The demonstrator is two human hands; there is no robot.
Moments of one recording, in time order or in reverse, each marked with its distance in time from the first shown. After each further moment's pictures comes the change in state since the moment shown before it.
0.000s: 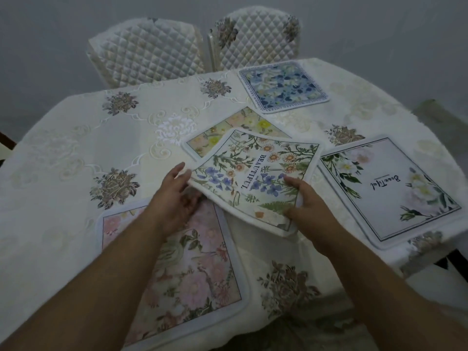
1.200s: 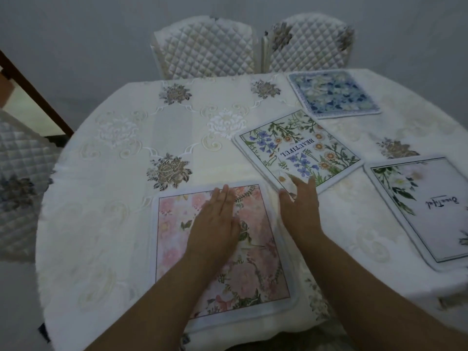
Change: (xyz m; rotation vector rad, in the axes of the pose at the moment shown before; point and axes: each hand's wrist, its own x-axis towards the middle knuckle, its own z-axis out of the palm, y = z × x) left_hand -0.028 -0.070 -0.086 1.559 0.070 0.777; right_hand 0.026 0.010 0.138 -0.374 0.249 -0.245
